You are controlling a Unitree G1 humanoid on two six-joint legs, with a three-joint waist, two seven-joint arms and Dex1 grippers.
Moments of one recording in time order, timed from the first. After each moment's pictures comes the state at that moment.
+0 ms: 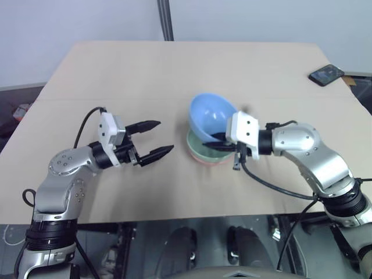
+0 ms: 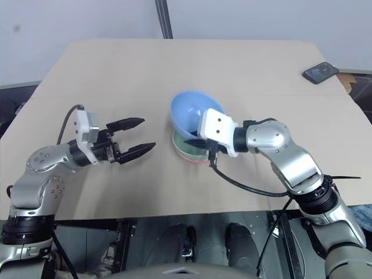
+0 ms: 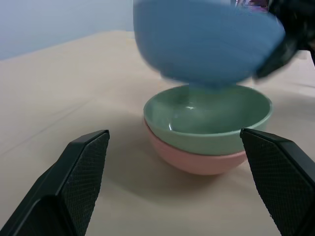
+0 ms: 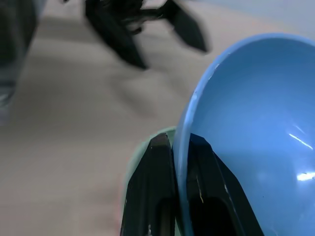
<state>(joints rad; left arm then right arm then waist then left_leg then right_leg) -0.20 0.70 0.21 -0.18 -0.57 0.29 -1.06 -0.62 -0.57 0.38 -0.41 0.25 0.58 0.92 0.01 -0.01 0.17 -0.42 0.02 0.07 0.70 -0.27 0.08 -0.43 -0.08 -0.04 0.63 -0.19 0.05</state>
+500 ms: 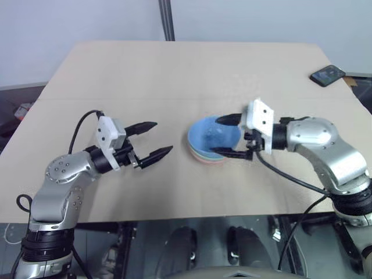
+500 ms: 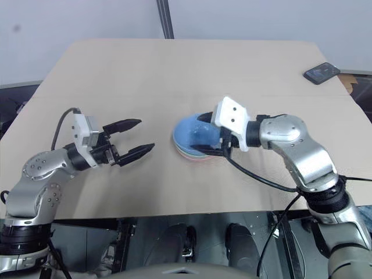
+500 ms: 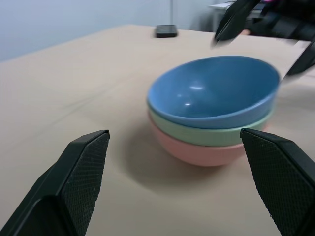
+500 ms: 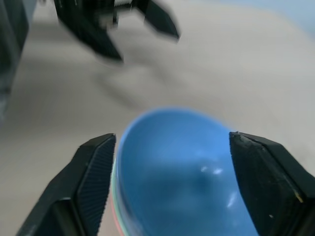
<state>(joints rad) -0.13 0.69 0.23 -0.27 -0.55 0.30 -0.95 -0.59 -0.60 0.18 -0.48 0.37 0.68 0.91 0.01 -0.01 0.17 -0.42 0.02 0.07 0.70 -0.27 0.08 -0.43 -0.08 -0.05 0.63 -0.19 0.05</state>
